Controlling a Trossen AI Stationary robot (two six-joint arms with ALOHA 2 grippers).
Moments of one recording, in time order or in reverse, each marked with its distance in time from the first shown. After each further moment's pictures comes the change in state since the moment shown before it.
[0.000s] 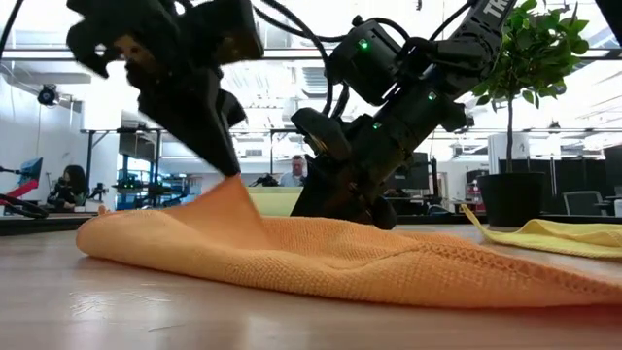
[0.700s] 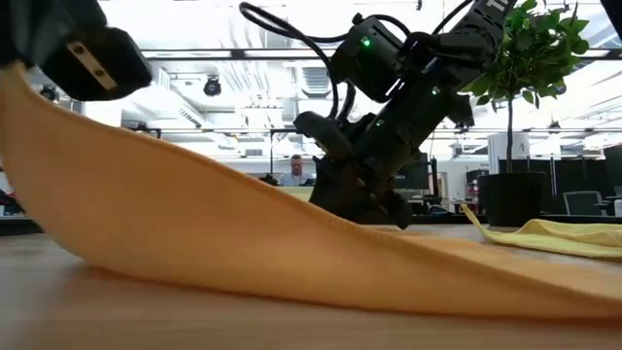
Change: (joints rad) left arm -0.254 -0.078 0.035 -0.063 0.162 -0.375; right arm -0.002 -0.034 -0.003 -0.088 0.062 0.128
